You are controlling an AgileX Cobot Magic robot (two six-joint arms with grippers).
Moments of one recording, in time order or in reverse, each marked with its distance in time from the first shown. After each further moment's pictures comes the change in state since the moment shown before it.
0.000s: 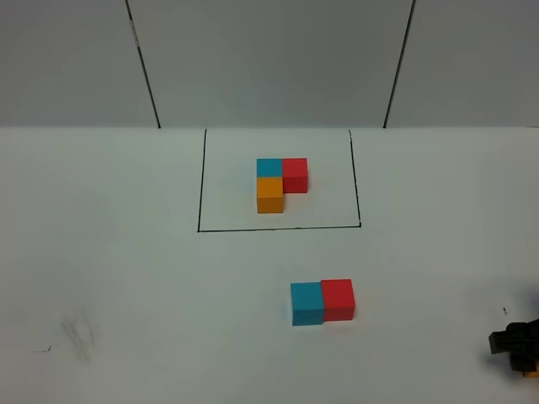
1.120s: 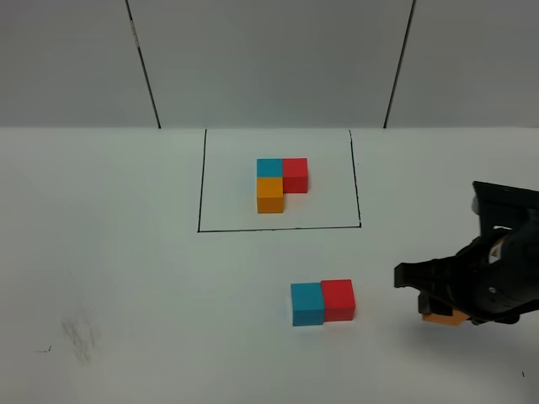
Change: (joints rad) left arm 0.000 0.000 0.000 0.000 0.000 0.000; right arm 0.389 -0.197 -0.250 0.276 0.278 0.210
